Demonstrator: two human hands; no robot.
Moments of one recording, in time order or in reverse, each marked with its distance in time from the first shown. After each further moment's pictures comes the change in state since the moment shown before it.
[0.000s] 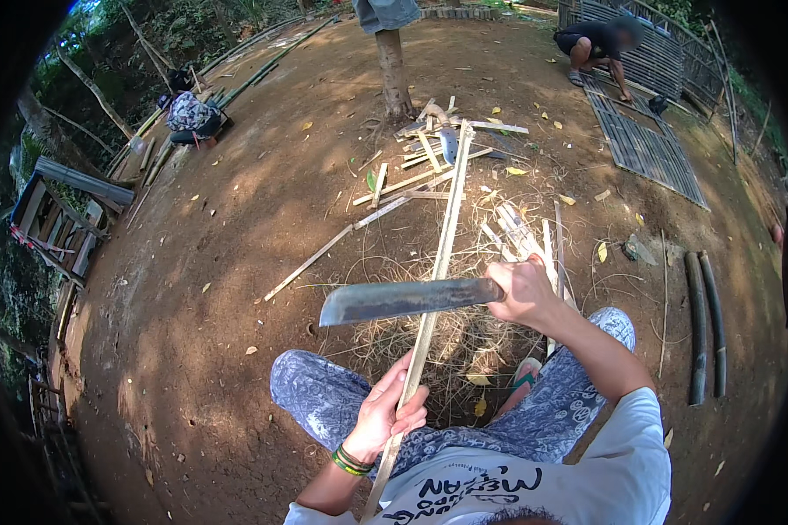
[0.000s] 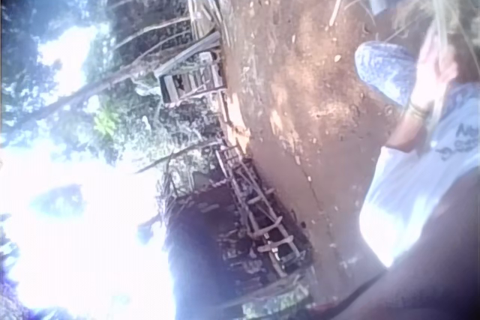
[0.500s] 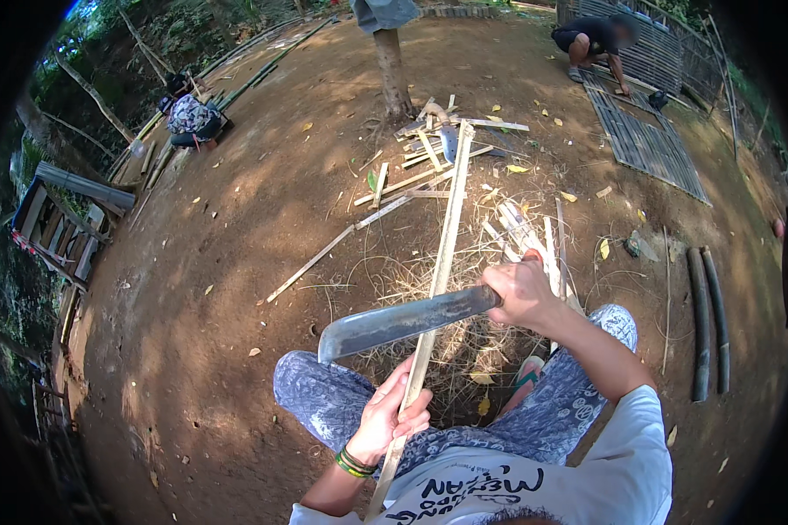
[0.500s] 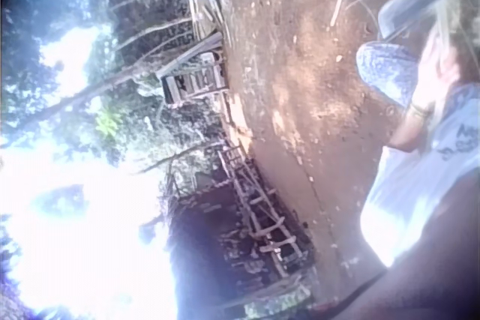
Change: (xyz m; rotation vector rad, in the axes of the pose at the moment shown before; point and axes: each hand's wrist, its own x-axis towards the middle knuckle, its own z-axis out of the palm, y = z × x) left_hand -0.002 -0.004 -0.003 -0.088 -0.027 -0.006; right_hand 0.003 -0.001 0.004 0.038 0.087 -0.041
